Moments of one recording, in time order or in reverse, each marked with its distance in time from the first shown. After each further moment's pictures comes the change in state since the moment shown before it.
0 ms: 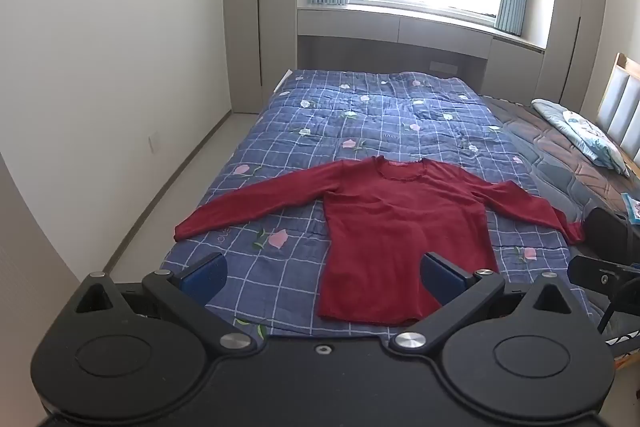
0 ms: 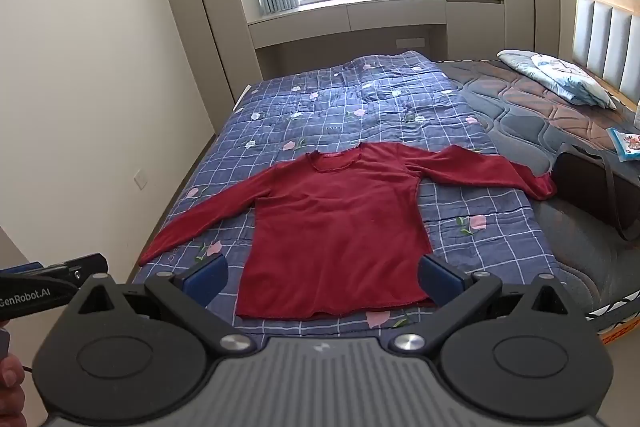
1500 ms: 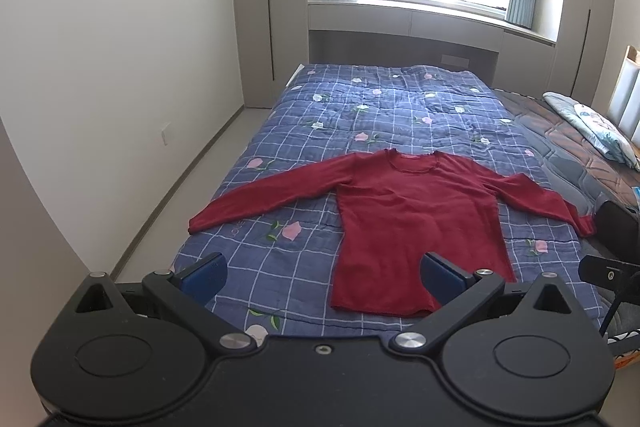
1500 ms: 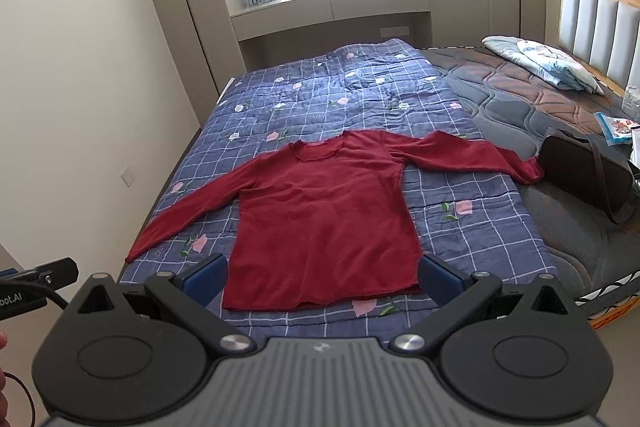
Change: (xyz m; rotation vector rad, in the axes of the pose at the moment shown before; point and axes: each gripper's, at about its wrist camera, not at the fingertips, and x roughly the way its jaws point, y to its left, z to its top) left arm -0.002 -0.004 -0.002 0.002 0.011 0.042; right arm 0.008 -0.006 -0.003 0.042 0.027 -0.037
